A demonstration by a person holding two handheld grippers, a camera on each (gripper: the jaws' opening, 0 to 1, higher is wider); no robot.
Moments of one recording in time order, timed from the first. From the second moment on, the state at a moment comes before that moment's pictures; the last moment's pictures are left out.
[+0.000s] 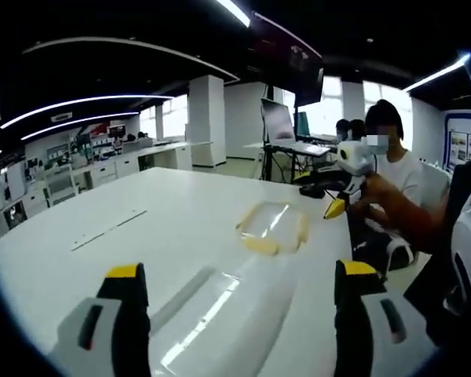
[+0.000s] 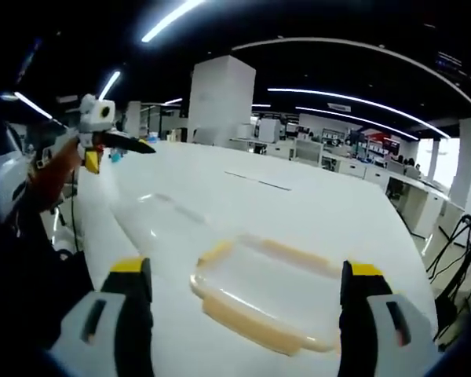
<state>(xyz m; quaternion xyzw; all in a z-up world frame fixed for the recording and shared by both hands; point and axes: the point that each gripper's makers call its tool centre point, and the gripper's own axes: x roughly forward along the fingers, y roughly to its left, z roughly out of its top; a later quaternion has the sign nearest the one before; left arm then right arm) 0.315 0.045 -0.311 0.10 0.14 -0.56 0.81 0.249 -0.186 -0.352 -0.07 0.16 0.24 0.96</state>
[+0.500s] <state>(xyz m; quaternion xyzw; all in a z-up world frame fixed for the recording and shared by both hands) 0.306 0.029 -0.309 0.13 0.16 -0.58 0.79 0.239 -0.198 -0.339 -0.07 0.16 0.24 0.95</state>
